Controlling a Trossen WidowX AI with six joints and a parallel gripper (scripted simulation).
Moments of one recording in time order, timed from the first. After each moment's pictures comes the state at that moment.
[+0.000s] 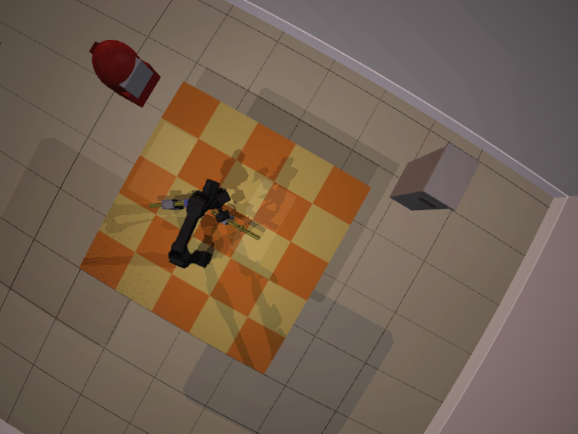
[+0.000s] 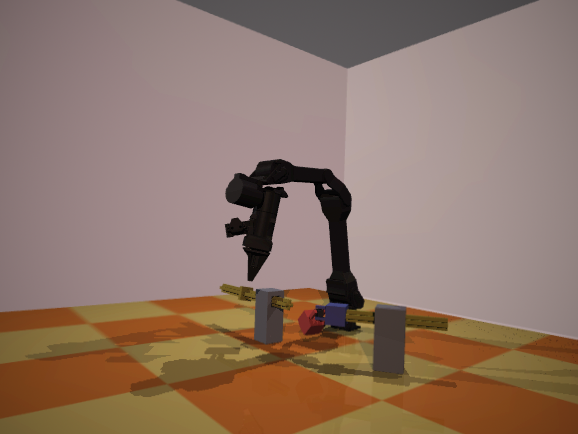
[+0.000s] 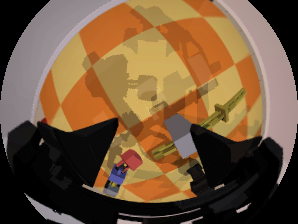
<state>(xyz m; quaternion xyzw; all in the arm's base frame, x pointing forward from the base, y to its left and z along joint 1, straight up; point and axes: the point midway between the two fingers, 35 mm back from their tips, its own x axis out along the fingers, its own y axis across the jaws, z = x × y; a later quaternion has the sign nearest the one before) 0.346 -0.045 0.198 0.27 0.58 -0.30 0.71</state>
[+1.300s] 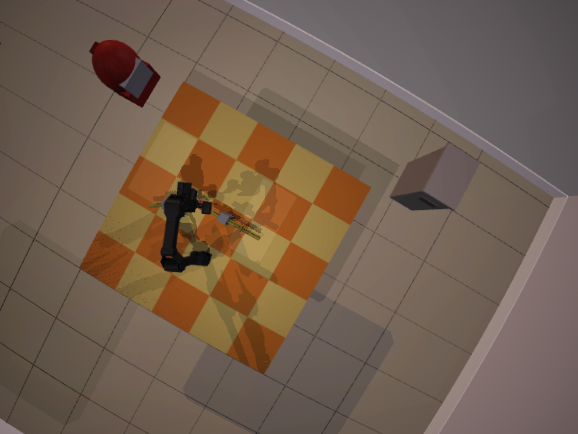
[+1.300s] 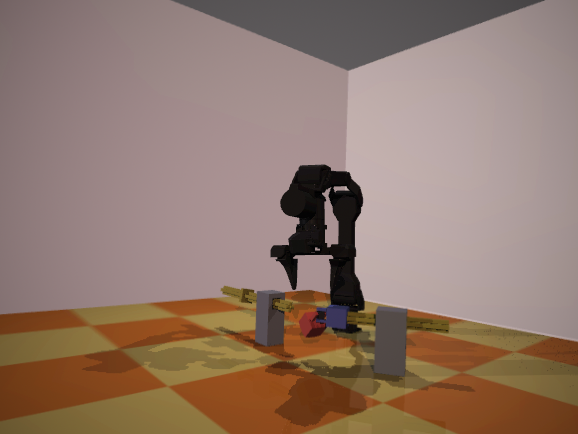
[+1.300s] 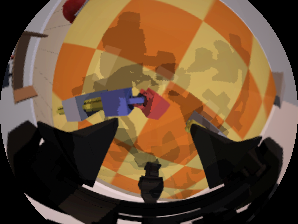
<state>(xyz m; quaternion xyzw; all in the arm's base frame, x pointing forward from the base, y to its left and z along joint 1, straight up) 0.287 0.076 0.185 -0.04 0.69 0.09 0.72</state>
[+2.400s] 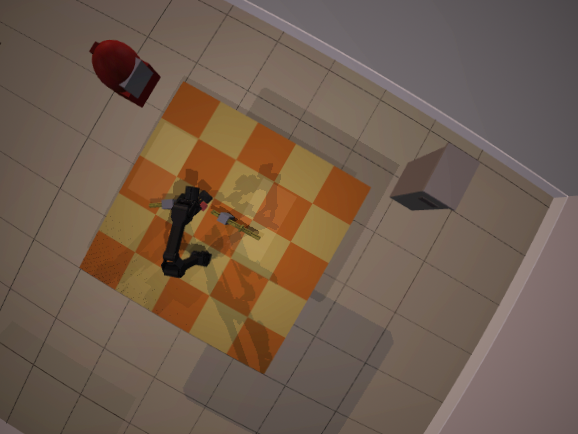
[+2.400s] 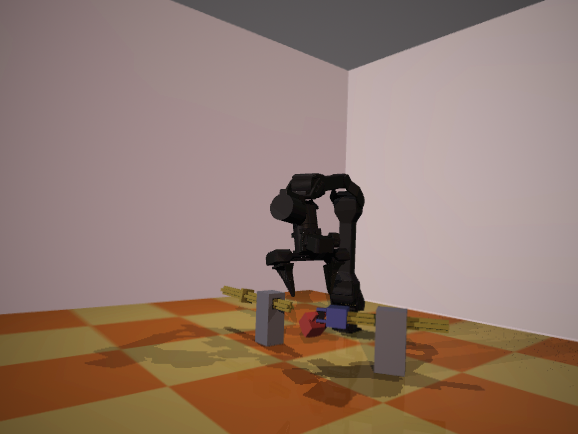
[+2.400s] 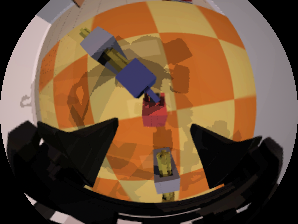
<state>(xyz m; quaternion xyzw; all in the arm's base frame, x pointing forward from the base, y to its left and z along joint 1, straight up) 0.288 0.072 0.173 -0.32 0.53 0.42 0.67</state>
